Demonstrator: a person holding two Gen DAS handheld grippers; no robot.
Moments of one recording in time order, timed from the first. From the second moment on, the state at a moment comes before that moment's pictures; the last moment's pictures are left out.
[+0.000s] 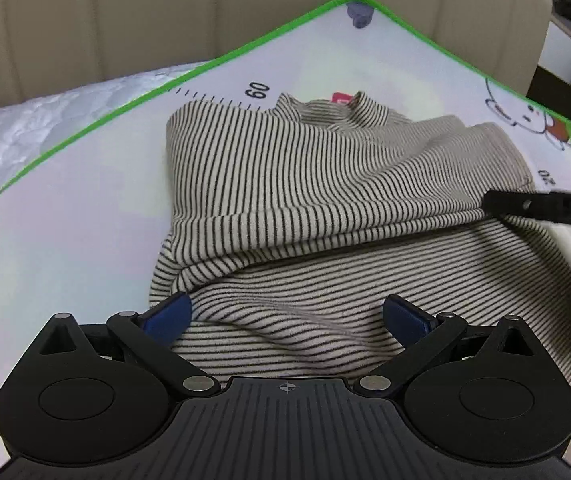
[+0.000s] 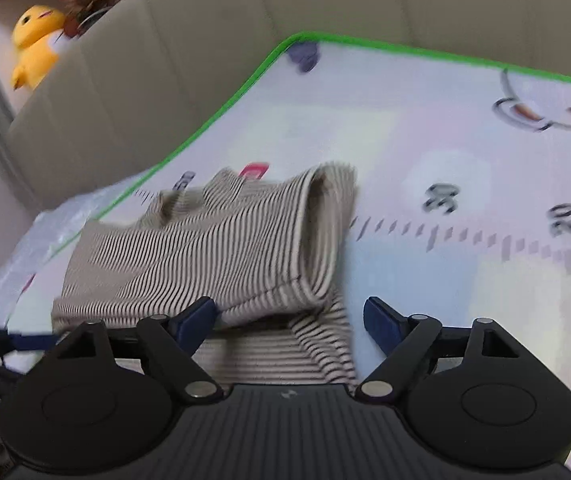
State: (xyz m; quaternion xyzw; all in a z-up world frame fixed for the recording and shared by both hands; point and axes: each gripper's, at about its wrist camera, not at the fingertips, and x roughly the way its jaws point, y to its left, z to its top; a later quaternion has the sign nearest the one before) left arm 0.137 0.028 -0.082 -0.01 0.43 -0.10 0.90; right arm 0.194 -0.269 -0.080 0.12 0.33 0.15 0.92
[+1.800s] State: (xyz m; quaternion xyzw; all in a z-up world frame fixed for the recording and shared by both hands) left arm 0.149 0.055 -0.037 -0.12 0.36 -0.10 0.92; right arm 0.214 -0.237 -0.099 0.10 0.33 0.19 0.92
